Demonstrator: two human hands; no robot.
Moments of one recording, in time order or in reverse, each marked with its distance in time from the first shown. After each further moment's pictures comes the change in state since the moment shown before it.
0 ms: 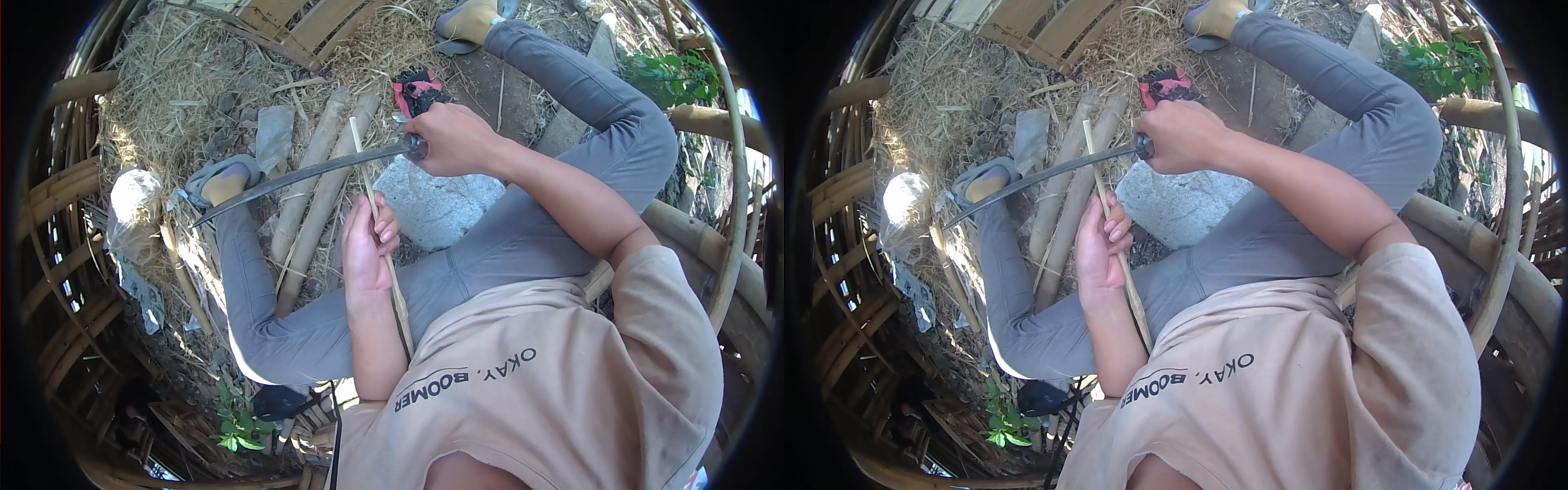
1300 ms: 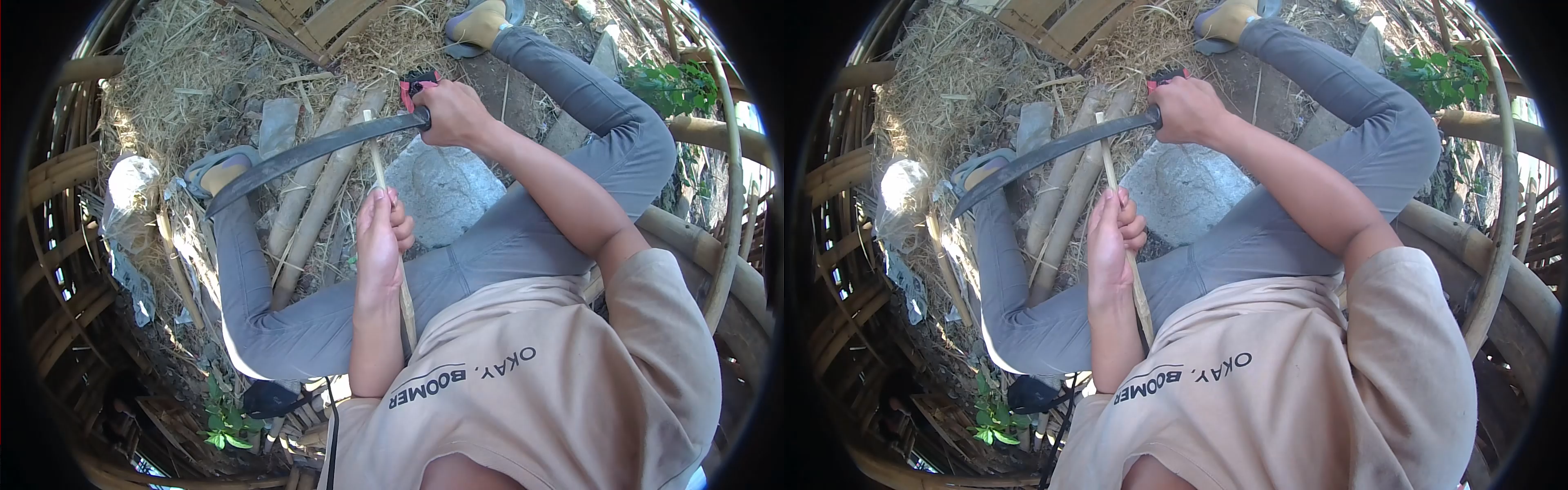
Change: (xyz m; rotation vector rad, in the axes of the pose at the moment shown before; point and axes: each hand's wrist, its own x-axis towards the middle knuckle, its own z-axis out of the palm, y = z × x) left_hand -0.008 -0.006 0.017 0.124 0.012 0.026; right_hand 0.026 0.030 0.016 -0.188 0.137 0.062
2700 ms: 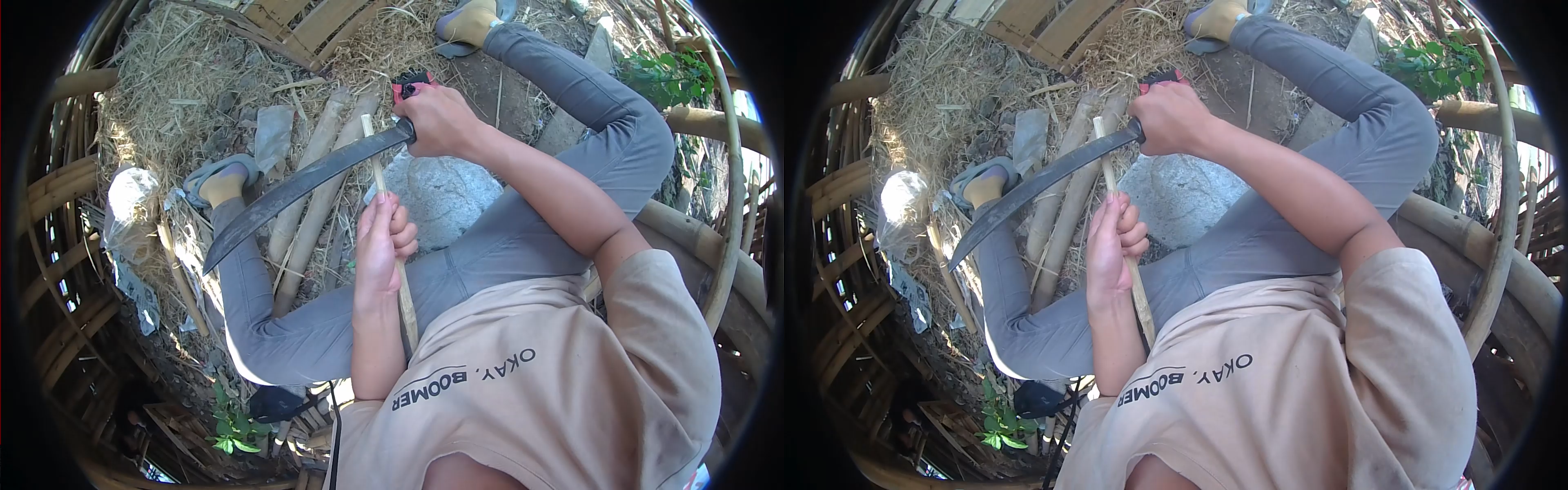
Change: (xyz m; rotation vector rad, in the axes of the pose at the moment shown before) left_hand 0.001 -0.001 -0.002 -0.087 -0.107 -0.070; right_hand -0.001 -0.018 -0.008 0.016 -0.040 -0.040
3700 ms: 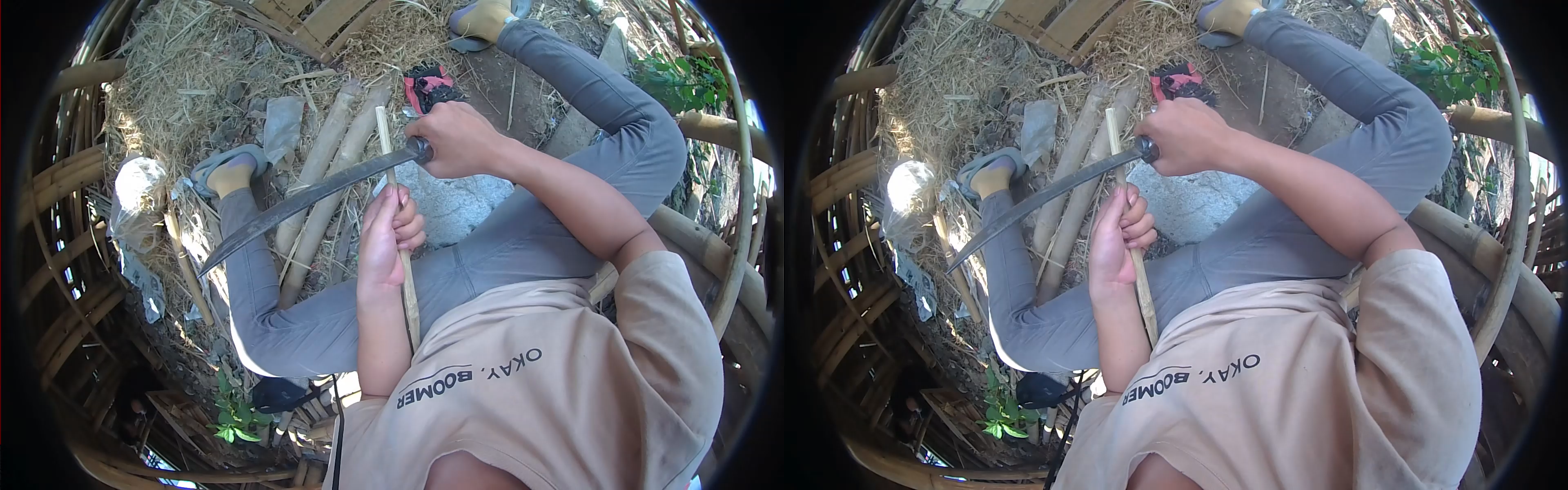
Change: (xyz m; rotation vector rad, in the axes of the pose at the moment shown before) left_hand 0.006 0.003 -0.009 -0.115 -0.077 -0.052; right_hand -0.022 -0.017 -0.012 0.176 -0.076 -0.117
